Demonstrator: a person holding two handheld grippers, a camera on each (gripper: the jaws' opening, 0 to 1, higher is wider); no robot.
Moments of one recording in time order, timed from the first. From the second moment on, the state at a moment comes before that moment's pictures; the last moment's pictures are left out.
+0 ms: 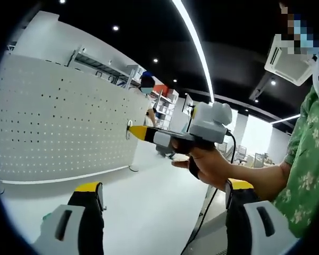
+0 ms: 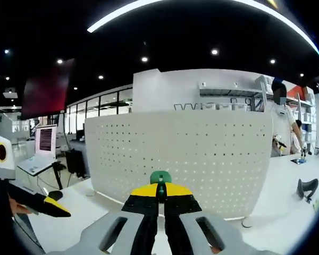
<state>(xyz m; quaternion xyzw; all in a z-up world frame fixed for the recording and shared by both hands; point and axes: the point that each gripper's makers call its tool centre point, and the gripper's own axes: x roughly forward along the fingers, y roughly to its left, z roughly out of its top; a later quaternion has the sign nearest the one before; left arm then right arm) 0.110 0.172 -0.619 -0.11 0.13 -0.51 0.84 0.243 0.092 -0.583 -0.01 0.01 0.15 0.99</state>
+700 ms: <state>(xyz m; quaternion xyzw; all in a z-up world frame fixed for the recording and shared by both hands) 0.112 0.181 -0.623 -0.12 0.13 -0.50 0.85 0.285 0.079 -0.540 -0.02 -0.03 0.11 0.99</state>
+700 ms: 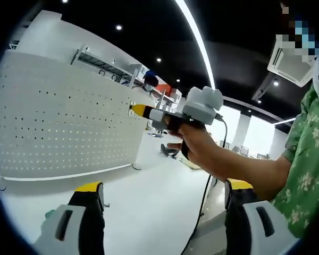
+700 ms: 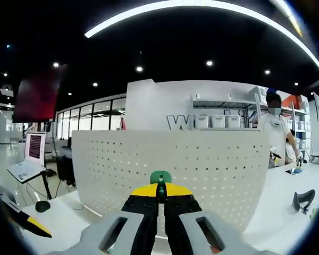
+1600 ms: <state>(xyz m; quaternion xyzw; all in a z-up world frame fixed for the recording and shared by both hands) 0.119 0.186 -0.630 -0.12 0.14 -0.50 0.85 0.329 0.058 -0.506 -0.02 -0.10 0.06 0.99</state>
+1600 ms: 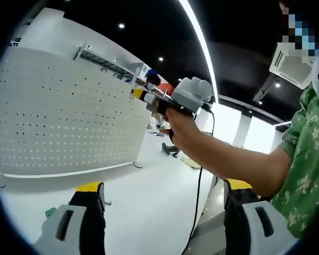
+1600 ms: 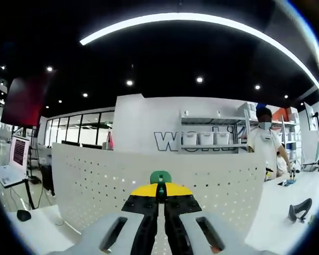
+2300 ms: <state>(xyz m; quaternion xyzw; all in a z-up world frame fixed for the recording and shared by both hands) 0.129 0.198 -0.633 -0.11 0.15 -0.48 0.86 0.375 0.055 -0.503 -0.02 -0.11 0.05 0.99</state>
